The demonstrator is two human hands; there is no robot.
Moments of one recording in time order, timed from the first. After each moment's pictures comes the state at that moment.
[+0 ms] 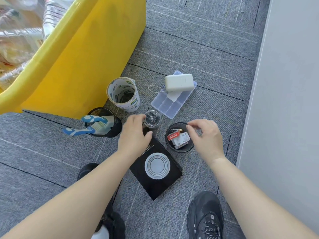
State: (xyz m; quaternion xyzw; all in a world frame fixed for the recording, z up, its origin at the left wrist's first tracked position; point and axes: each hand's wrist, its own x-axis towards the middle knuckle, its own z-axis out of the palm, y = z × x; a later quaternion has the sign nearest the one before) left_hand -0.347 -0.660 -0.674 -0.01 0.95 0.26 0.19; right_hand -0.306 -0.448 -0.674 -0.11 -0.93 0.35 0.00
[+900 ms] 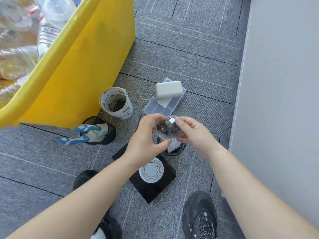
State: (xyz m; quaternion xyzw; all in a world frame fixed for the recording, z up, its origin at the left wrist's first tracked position) left_hand -0.334 -0.622 -0.629 0.10 0.84 0.50 0.17; right_hand -0.326 -0.447 -0.622 -0.25 -0.65 0.68 -0.24
